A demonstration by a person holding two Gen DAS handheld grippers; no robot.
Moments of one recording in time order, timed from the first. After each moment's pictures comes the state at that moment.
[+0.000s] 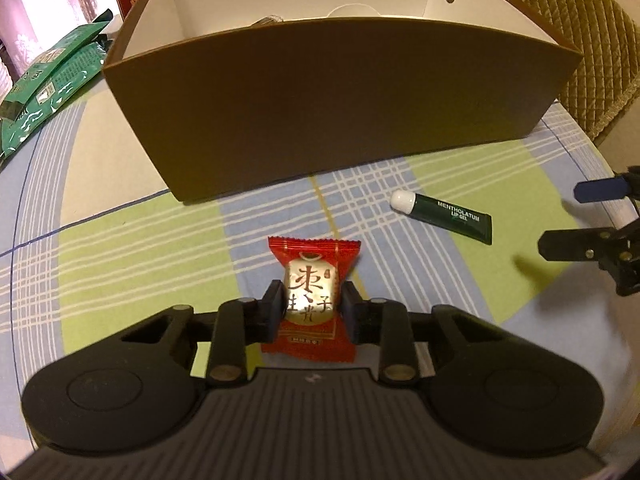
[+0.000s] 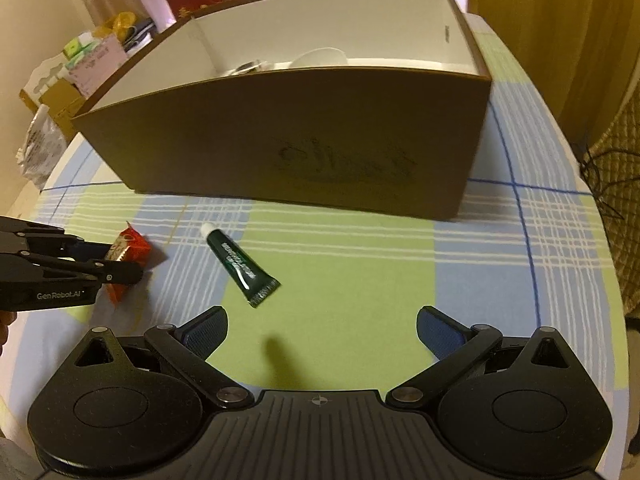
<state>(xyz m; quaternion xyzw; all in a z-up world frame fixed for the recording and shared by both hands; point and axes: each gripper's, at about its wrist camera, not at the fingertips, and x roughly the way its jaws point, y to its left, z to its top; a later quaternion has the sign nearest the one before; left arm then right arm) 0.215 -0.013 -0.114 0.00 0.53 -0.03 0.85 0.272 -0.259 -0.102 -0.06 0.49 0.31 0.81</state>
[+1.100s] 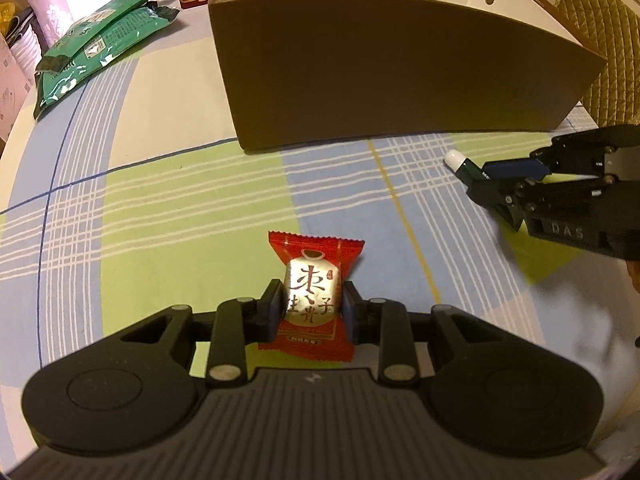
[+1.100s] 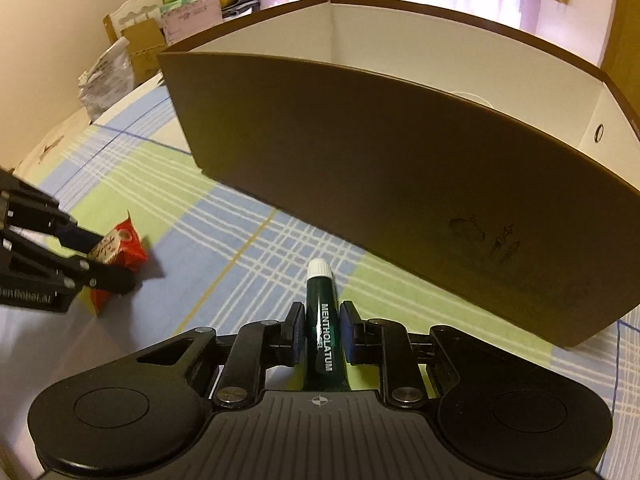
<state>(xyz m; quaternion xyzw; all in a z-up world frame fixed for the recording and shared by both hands) 0.191 0.011 -0.108 -0.02 0.54 0.01 0.84 0.272 -0.168 -0.132 -0.17 0.42 0.41 0.79</state>
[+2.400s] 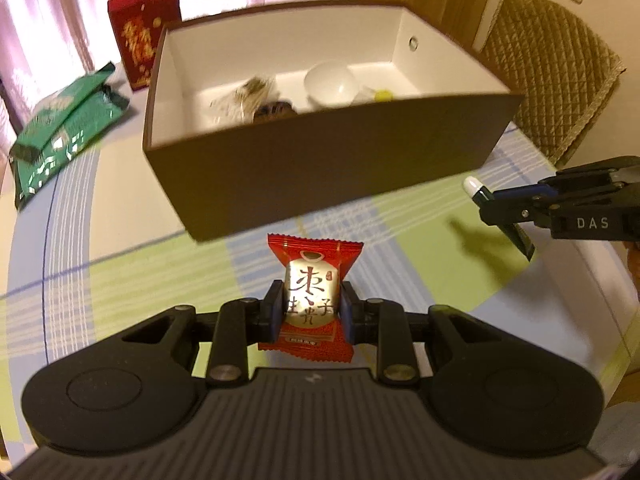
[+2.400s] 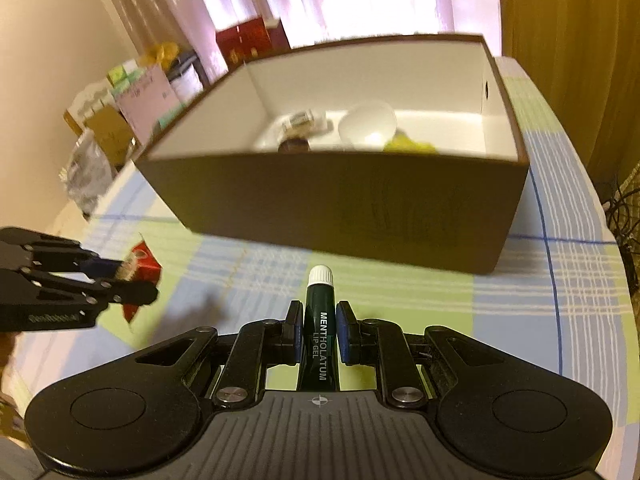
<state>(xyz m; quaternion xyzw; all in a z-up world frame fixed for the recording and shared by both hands) 0.198 -0.020 -0.046 0.01 0.48 -0.06 0.88 0.267 -0.252 -0.066 -0.02 0.44 0.36 0.82</state>
